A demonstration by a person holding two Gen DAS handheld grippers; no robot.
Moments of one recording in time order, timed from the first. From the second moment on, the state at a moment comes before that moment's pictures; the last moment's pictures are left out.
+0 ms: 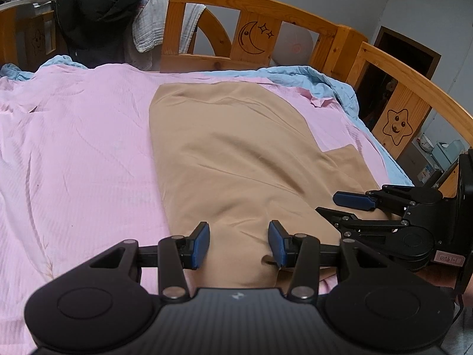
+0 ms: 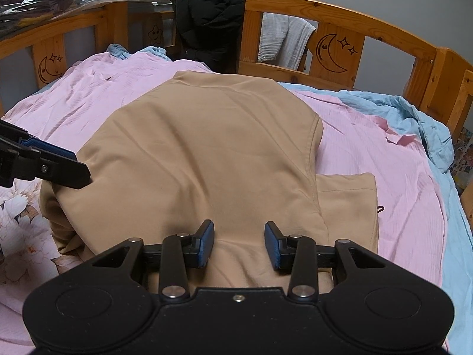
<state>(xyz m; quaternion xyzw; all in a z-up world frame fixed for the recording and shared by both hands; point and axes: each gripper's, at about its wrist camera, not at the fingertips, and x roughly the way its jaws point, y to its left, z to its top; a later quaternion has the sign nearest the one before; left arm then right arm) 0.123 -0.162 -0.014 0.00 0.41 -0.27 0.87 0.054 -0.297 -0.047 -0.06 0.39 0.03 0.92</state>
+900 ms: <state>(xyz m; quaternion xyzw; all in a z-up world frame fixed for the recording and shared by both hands) 0.129 -0.159 -0.014 -0.02 0.42 -0.27 0.87 0.038 -0.387 -0.015 0.11 0.37 -0.09 0.92</state>
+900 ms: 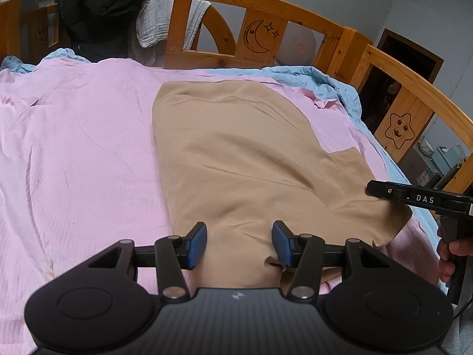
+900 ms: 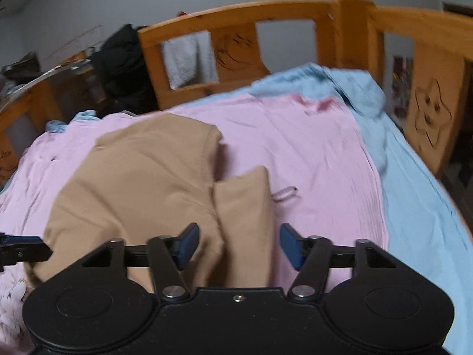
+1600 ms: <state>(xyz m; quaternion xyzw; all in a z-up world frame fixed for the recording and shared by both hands) 0.134 -0.156 -0.016 -0.03 0.42 -0.27 0.86 0.024 -0.353 0.000 -0.01 0.27 0.03 0.96</state>
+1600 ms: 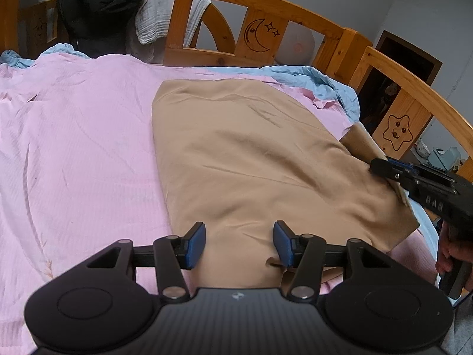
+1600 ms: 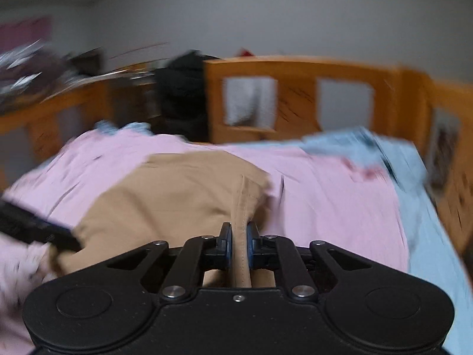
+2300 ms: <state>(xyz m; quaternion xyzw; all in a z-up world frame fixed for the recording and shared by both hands) 0.155 -0.149 -0.009 -0.03 0.45 -0.30 0.84 0.024 -0.445 -0.028 0.28 0.36 -0.06 0.89</state>
